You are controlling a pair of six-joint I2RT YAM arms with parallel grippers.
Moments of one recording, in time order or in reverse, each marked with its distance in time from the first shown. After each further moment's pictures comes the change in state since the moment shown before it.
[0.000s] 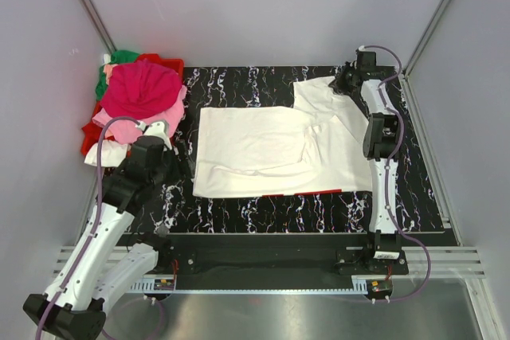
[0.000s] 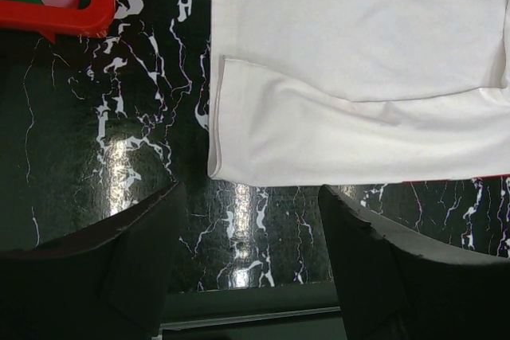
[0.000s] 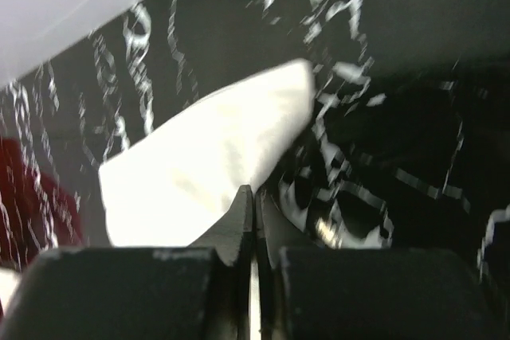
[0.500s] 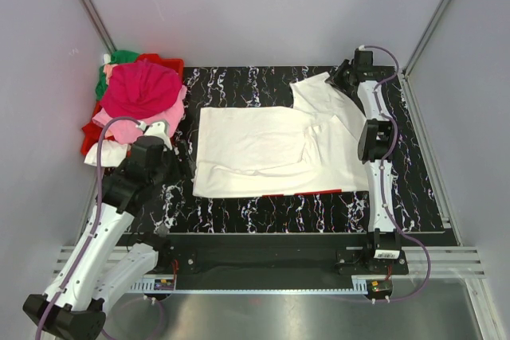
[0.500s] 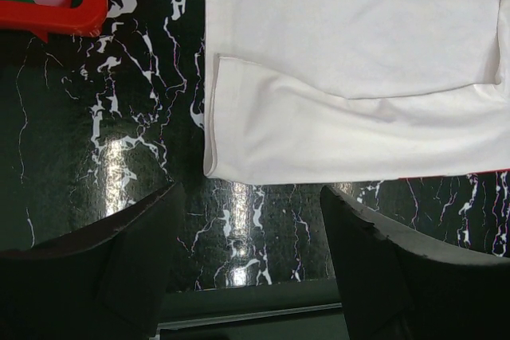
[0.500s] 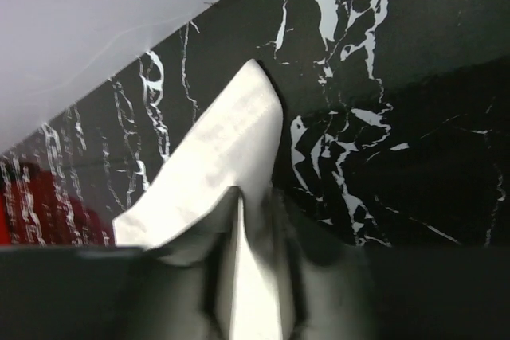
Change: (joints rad) left arm 0.000 0.000 0.000 0.000 0.015 0.000; right arm 0.009 0.122 0.224 -0.069 0.005 0.100
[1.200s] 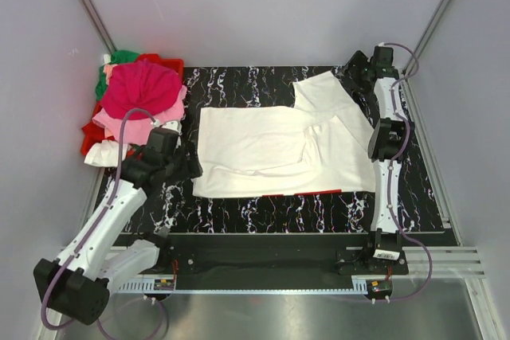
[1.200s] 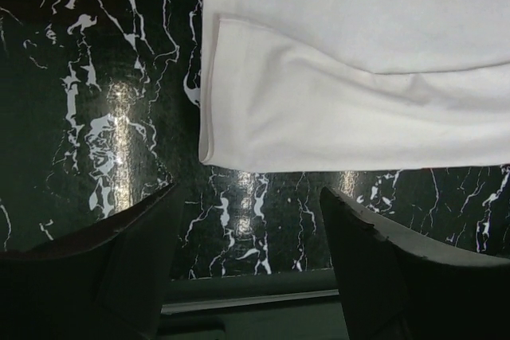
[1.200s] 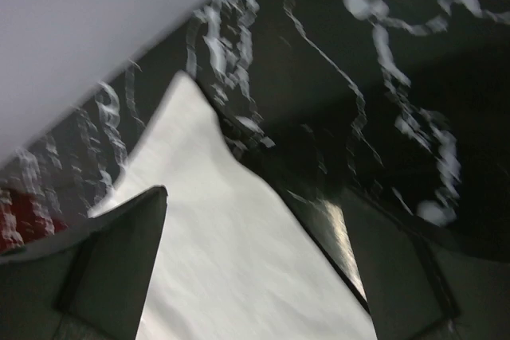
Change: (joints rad) left arm 0.001 0.208 0.002 0.015 0.040 -0.035; right arm -0.092 -0.086 -0.025 -0.139 0.037 -0.079
